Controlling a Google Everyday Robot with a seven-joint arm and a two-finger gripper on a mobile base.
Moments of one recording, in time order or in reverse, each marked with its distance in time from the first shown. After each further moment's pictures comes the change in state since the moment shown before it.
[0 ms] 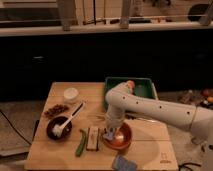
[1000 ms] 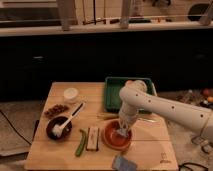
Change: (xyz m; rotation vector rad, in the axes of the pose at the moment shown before) arm 0.063 0.043 -0.019 -0.044 0.070 0.167
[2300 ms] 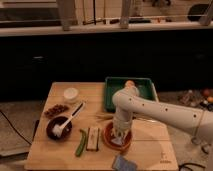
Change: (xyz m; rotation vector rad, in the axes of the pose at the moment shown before) arm -0.046 0.023 0.020 -0.045 -0.101 -0.079
